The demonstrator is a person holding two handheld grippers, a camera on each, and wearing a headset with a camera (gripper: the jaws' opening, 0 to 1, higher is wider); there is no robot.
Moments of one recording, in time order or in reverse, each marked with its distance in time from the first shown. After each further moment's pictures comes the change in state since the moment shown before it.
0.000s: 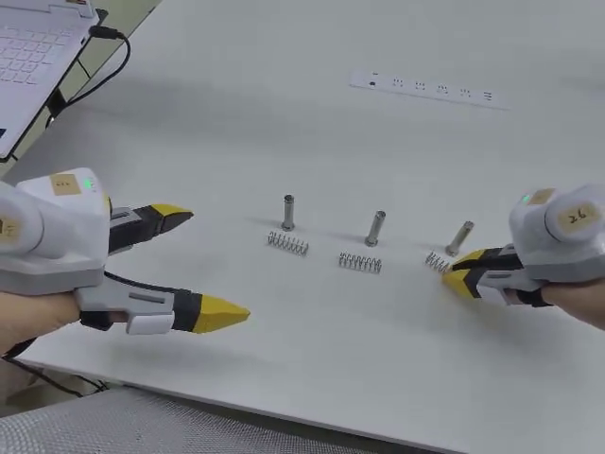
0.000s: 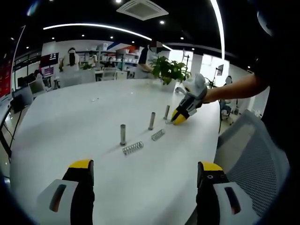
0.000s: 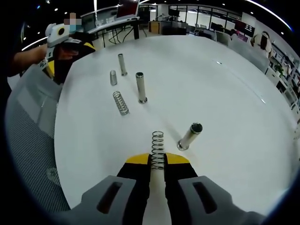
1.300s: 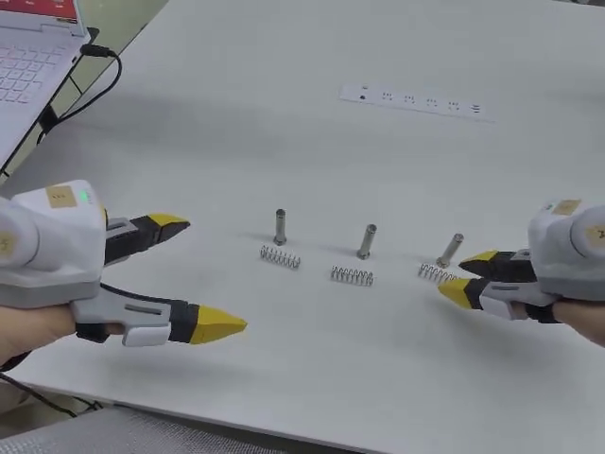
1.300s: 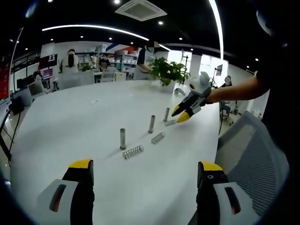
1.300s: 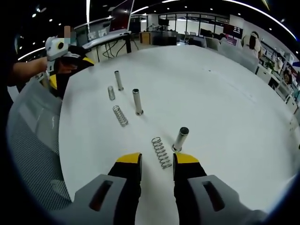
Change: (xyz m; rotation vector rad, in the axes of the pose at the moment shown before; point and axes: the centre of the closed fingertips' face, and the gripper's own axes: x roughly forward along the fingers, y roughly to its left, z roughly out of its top) left arm 0.004 0.001 0.008 0.010 -0.009 -0.008; right arm -0.020 -0.005 0.015 0.067 -0.096 -0.046
